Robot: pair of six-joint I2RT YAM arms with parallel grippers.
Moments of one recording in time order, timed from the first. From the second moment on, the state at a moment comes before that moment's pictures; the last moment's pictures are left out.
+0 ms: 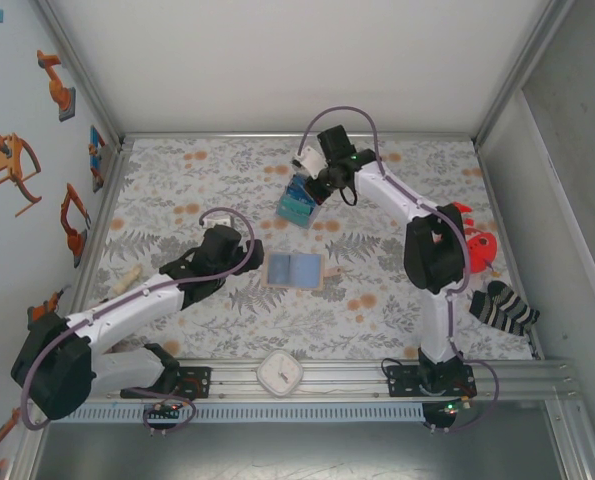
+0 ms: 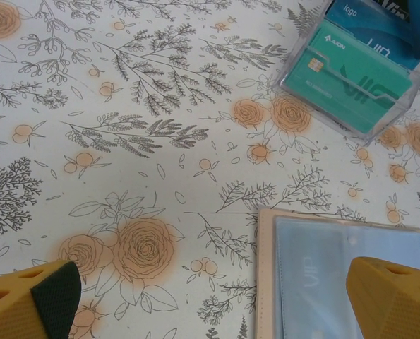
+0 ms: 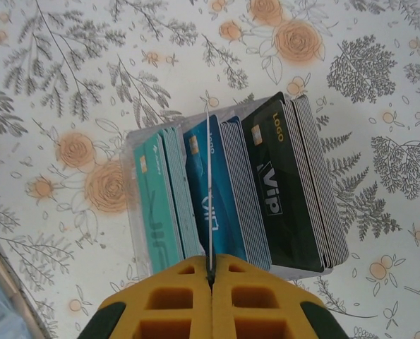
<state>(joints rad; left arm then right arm) -0.73 1.17 0.65 -0.25 -0.35 -0.61 0.50 2.09 1.82 -0.69 -0.22 -0.37</state>
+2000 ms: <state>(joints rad) -0.72 0.75 0.43 -0.29 -0.68 -0.78 0.77 1.79 1.43 -0.59 0.03 0.09</state>
